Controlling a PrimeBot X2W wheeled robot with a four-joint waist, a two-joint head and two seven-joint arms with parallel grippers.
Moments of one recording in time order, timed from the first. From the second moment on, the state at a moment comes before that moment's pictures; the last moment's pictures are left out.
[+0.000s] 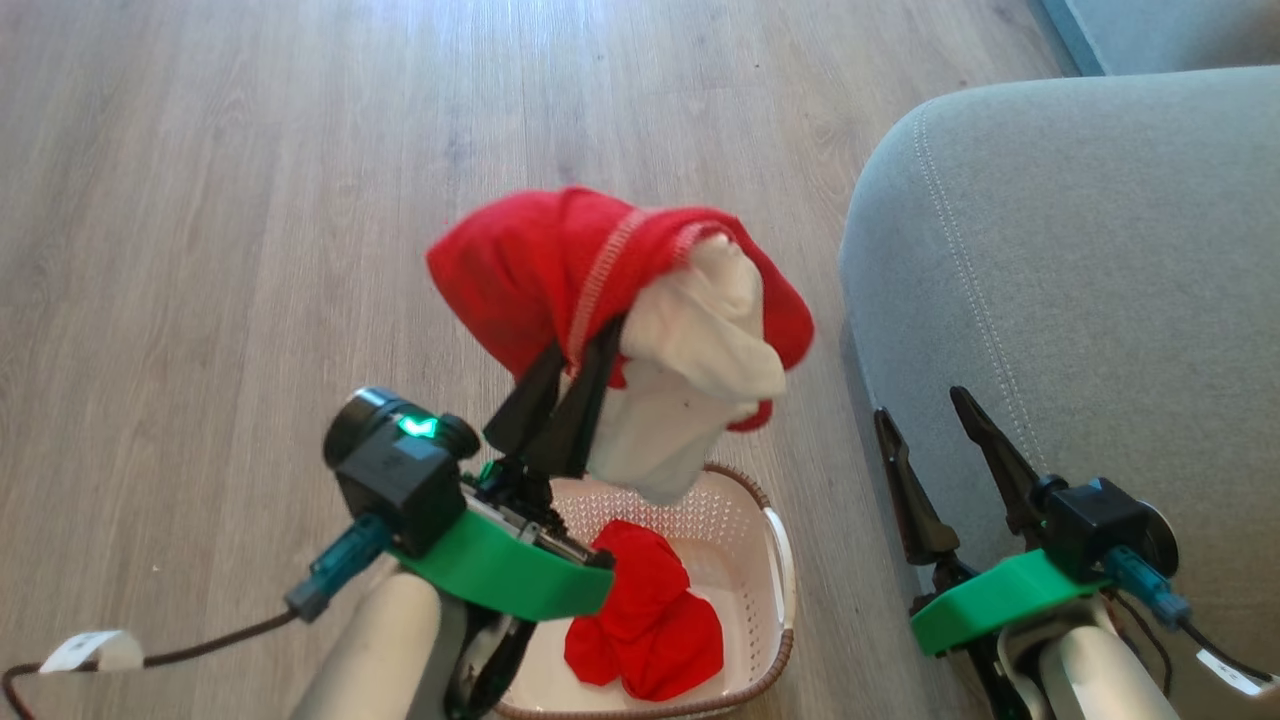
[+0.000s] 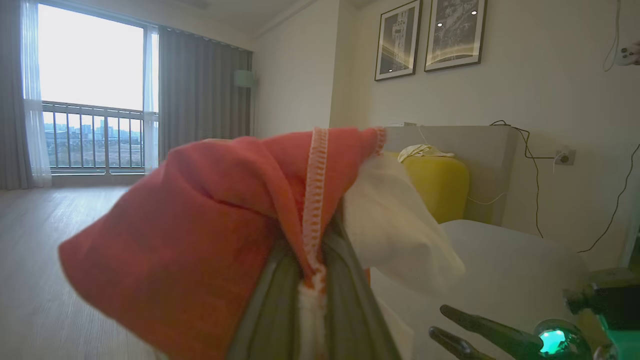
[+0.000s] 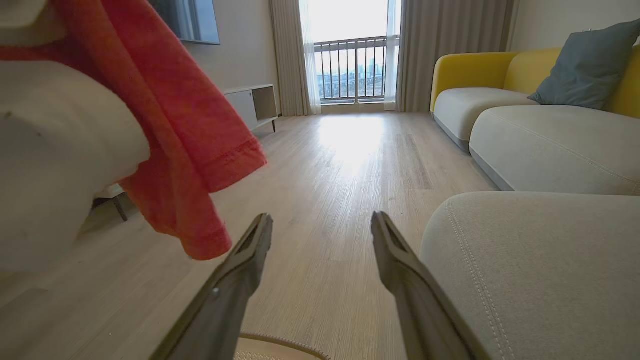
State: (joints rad) left arm -0.20 0.05 -0.42 -0.13 -0.31 -0.06 -0.26; right arm -0.04 -0.11 0.18 0.14 0.20 0.13 -0.26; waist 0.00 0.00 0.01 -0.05
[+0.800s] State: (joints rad) left arm -0.20 0.05 -0.42 -0.09 -0.33 -0.06 -0.26; right arm -0.05 -0.17 0.24 0.10 0.19 0.13 -0.26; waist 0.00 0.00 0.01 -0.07
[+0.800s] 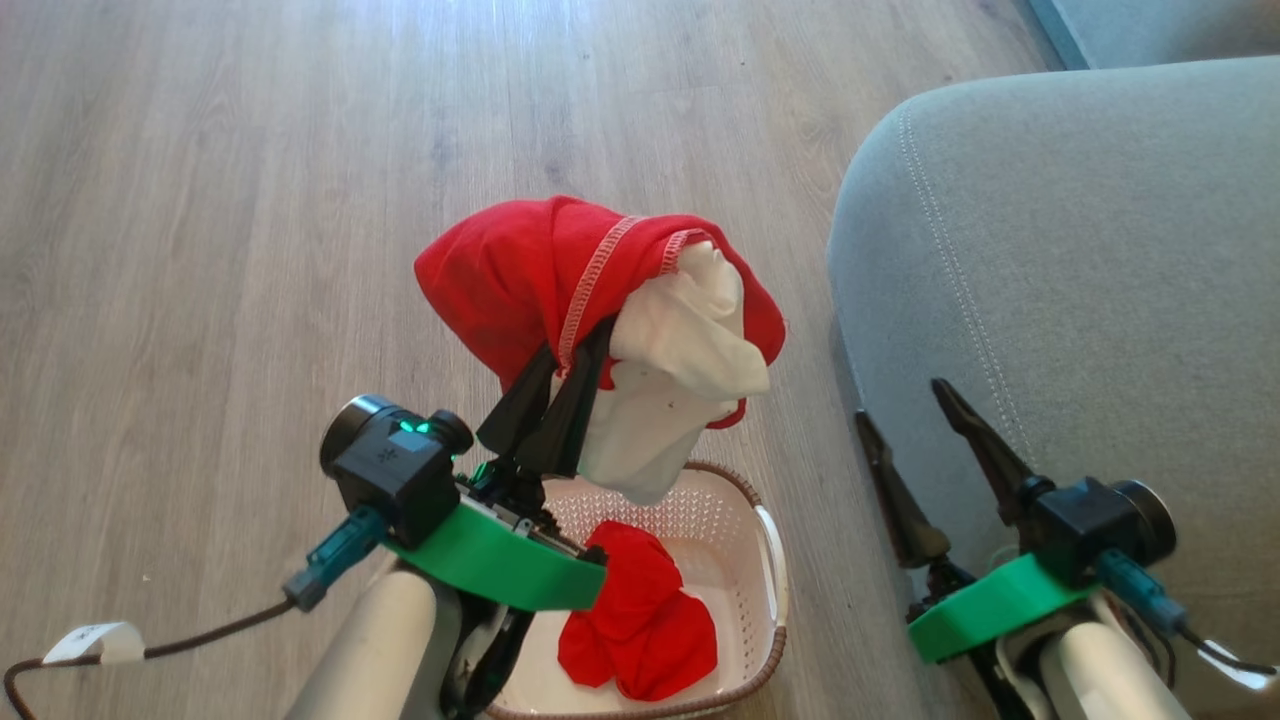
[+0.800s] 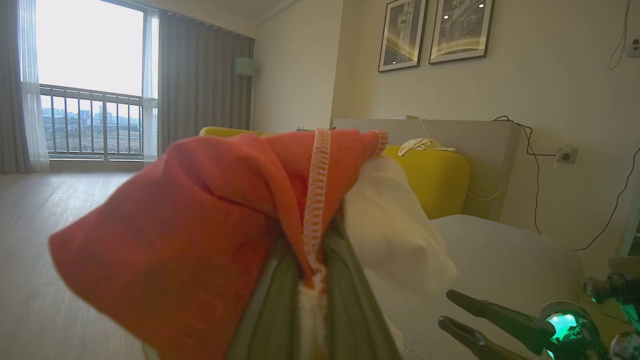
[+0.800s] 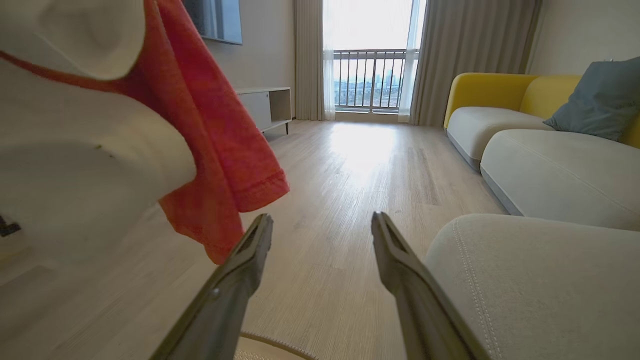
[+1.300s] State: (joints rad) left arm -0.21 0.05 -0.43 -0.06 -0.32 -0.07 -0.26; right arm -0.14 -0.38 0.57 -0.03 0.27 0.13 -0.26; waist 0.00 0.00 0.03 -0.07
